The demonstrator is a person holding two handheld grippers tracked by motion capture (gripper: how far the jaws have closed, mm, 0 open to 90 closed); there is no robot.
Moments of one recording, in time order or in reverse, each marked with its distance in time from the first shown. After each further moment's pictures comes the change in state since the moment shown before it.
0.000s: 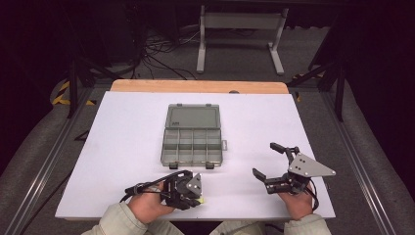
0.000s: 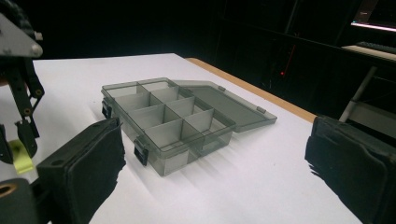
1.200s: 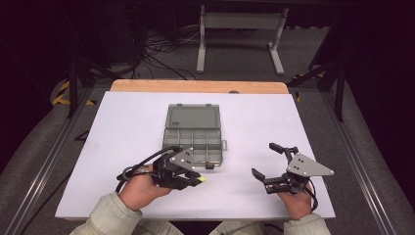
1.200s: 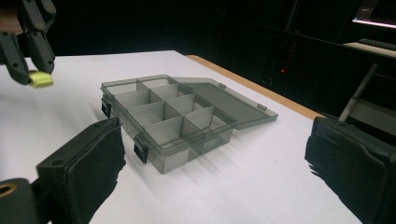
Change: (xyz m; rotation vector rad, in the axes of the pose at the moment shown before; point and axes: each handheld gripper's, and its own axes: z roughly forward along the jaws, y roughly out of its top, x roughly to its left) left arm 0.021 0.012 -0.064 -0.207 0.034 -0.059; right arm 0.000 -0.001 0.002 0.008 -0.001 0.000
